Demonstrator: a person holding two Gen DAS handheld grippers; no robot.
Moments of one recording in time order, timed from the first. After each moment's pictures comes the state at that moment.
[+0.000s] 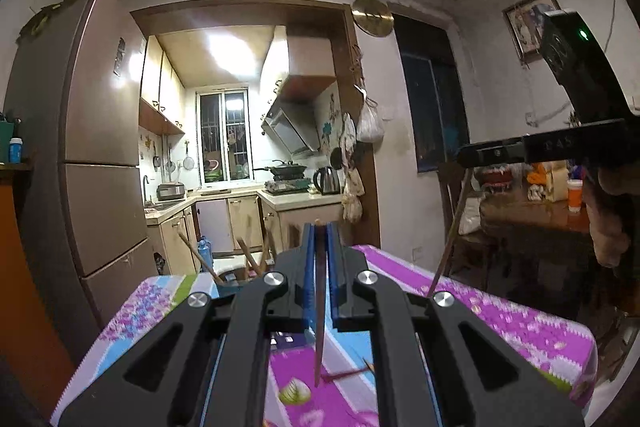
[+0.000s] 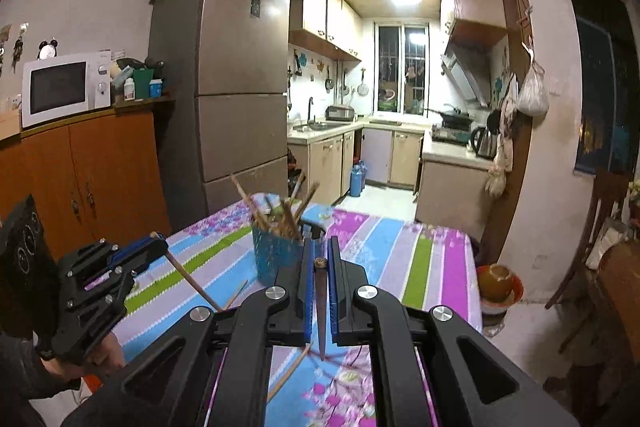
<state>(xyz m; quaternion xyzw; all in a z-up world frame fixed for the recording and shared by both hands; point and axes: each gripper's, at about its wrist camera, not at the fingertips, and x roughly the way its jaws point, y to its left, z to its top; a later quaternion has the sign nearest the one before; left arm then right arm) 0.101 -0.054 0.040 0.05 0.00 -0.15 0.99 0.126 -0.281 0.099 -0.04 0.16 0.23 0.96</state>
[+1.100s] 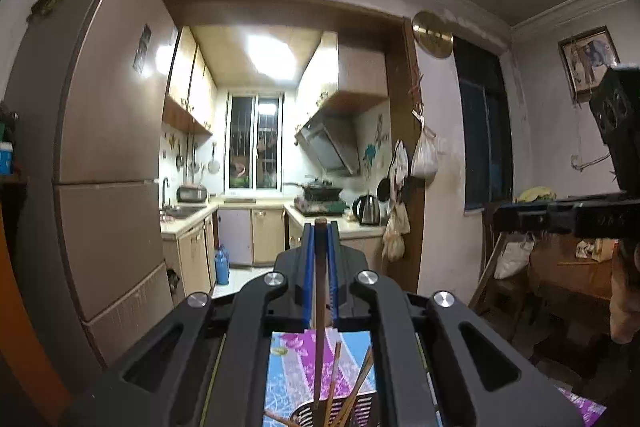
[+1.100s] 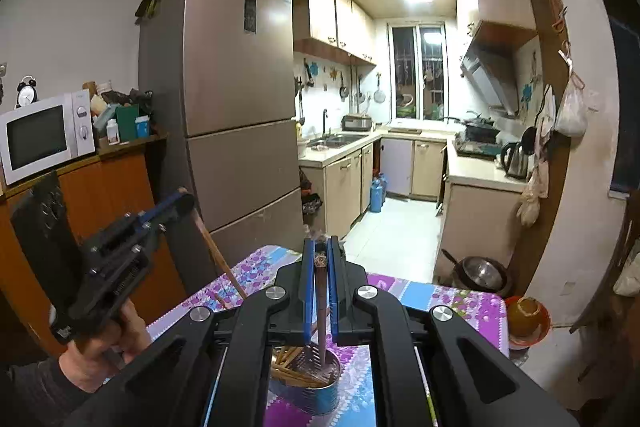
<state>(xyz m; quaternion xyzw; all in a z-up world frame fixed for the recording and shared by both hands) 0.277 0.009 0.139 0.00 0.00 -0.10 0.99 0.310 -0.199 0.179 -0.01 0.18 0.26 0.95</state>
